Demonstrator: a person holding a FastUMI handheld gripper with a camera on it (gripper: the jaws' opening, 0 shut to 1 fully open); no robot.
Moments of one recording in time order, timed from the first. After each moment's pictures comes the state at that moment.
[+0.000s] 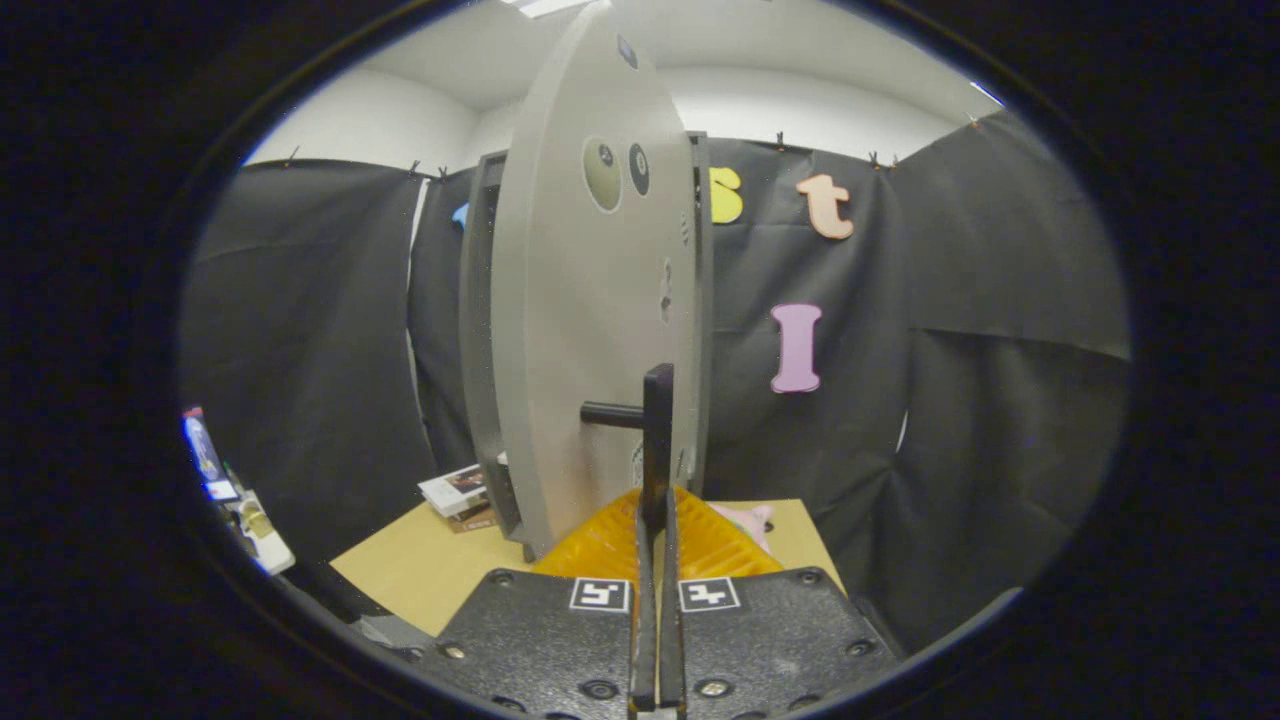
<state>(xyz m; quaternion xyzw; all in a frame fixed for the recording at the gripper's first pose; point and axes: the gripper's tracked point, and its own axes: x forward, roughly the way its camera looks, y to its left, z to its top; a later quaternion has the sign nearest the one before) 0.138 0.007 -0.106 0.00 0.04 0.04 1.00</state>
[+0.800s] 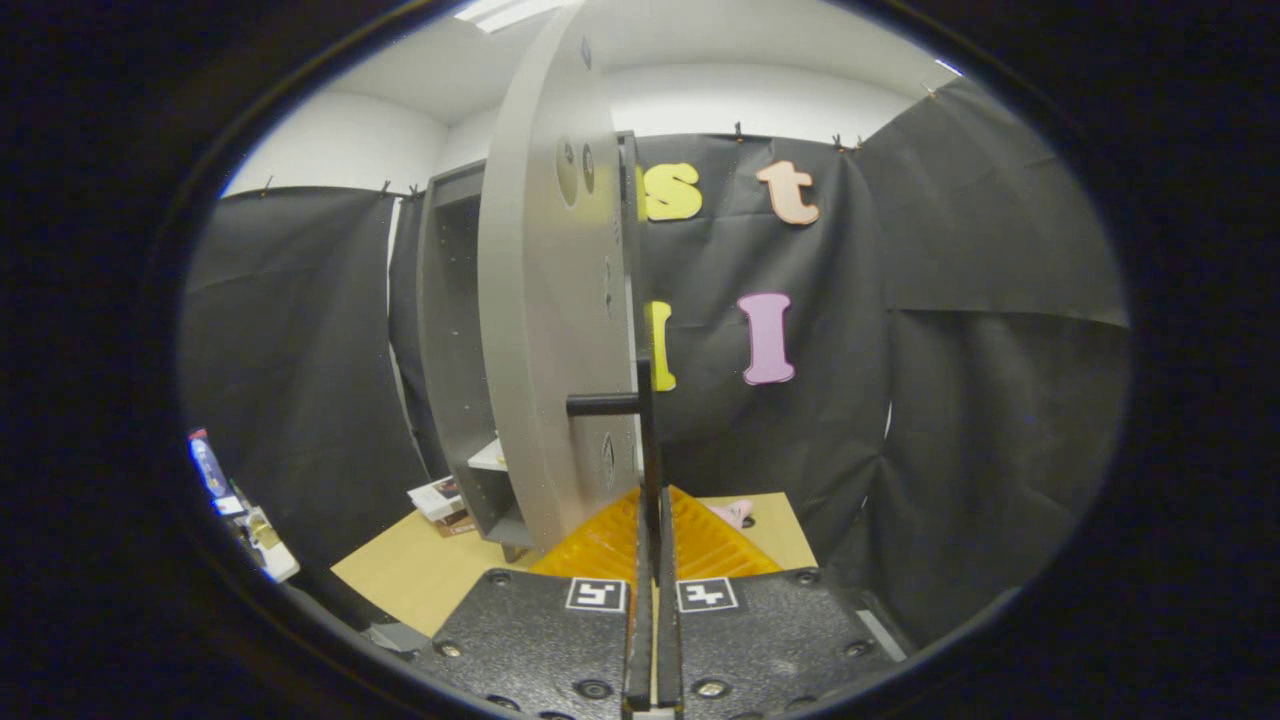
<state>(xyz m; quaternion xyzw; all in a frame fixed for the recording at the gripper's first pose) 0.135 -0.014 -0.118 0.04 0.04 0.06 1.00</state>
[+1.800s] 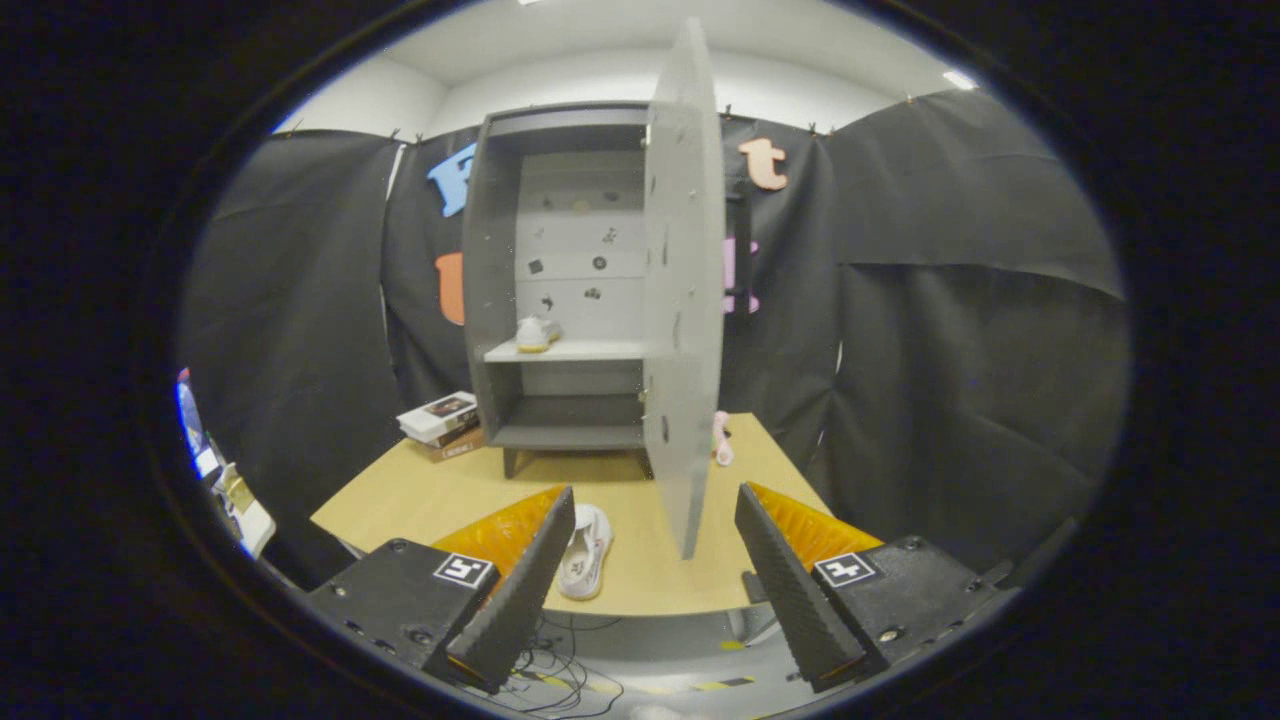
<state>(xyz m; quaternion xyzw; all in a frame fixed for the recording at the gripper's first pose) 0.068 0.031 -0.215 0.02 0.10 0.00 0.99</state>
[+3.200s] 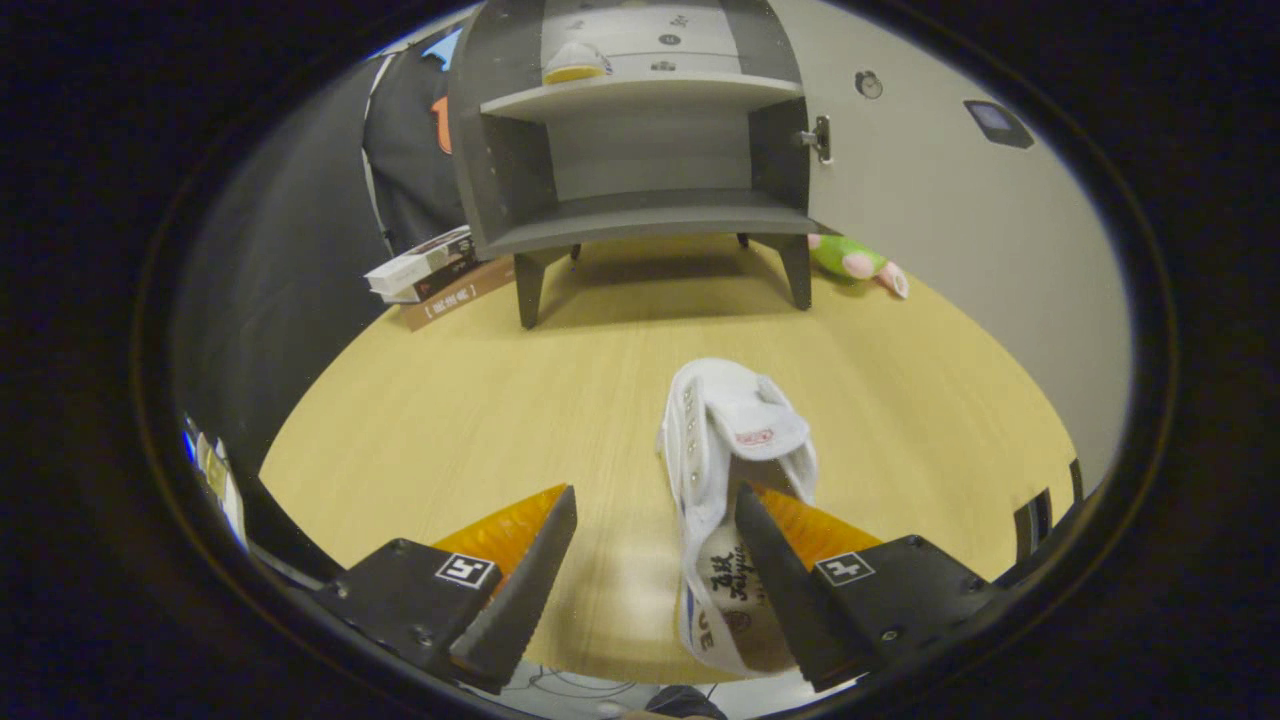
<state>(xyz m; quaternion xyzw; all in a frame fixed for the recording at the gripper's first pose) 0.157 0.108 -0.365 0.03 0.31 0.05 0.95</state>
